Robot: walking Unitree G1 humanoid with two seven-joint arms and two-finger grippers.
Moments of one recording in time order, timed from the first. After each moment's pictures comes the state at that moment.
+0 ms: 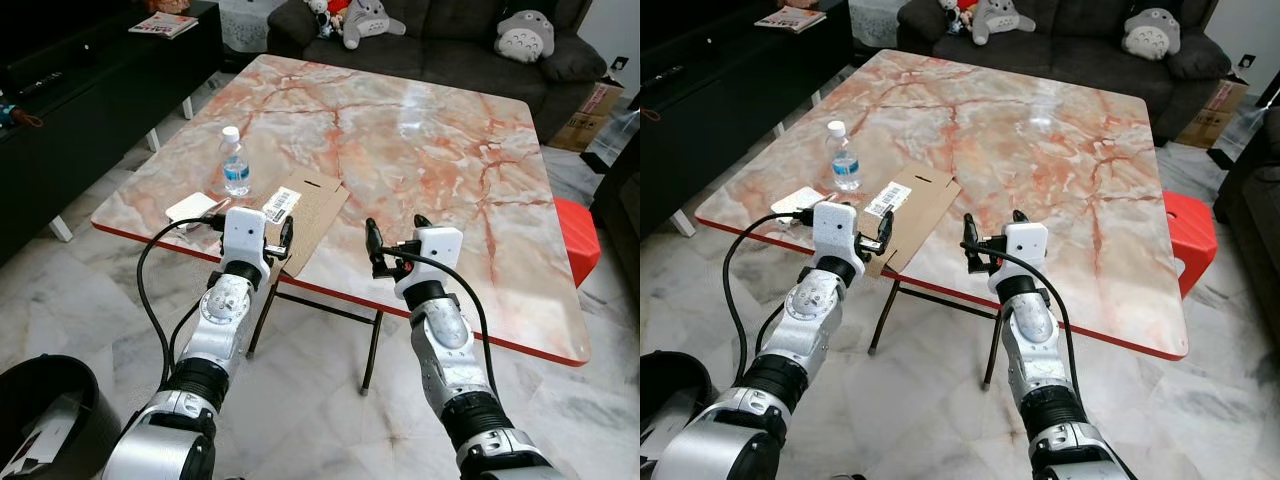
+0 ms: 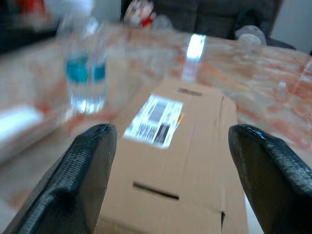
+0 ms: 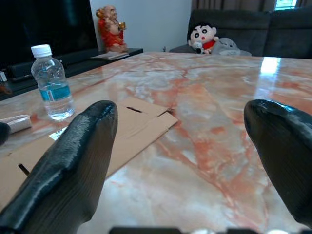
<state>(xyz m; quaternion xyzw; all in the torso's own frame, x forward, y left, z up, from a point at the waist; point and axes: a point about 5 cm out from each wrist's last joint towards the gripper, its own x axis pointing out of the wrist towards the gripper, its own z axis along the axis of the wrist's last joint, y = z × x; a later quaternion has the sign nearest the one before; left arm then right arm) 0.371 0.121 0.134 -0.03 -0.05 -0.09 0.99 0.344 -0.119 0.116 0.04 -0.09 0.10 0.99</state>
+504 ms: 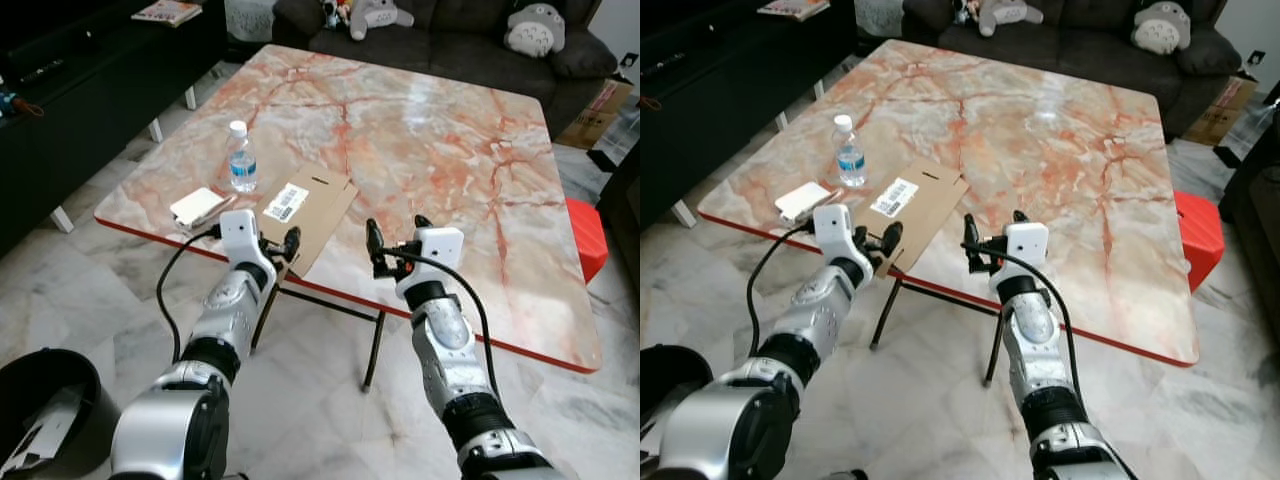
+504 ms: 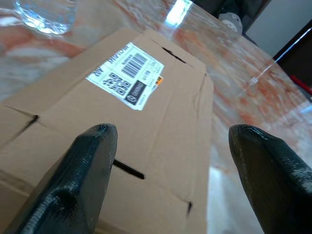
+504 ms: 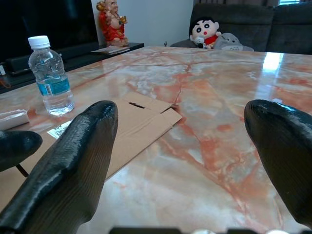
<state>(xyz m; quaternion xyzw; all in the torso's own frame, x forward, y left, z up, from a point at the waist) 0.384 0.109 0.129 -0.18 0.04 -0.13 0.97 0.344 -0.120 0.118 0.04 -0.09 0.10 0.99</state>
